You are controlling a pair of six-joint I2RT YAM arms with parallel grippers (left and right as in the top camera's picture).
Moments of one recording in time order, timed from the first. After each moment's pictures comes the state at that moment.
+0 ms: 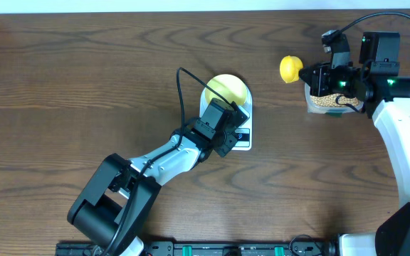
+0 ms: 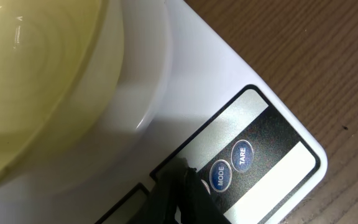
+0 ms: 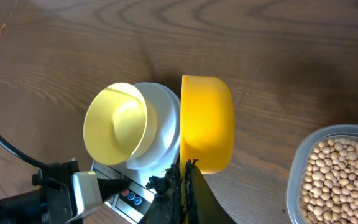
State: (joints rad) left arm -0.63 1.77 0.88 -0.08 0.08 0.16; right arm -0.02 1.57 1.30 -0.62 -0.59 -0.03
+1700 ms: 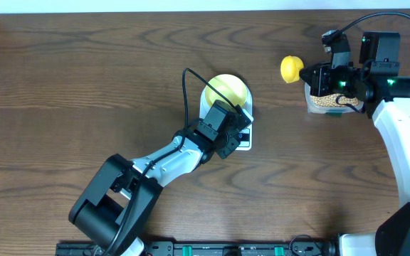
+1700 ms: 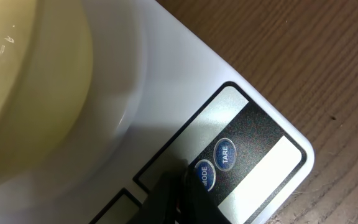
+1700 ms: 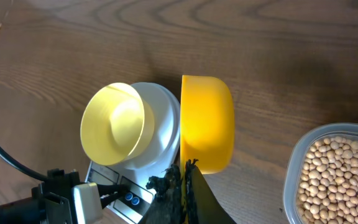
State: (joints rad) left arm -0.65 1.77 0.88 -0.08 0.08 0.22; right arm -0.02 1.57 1.30 -0.62 -0.58 -0.03
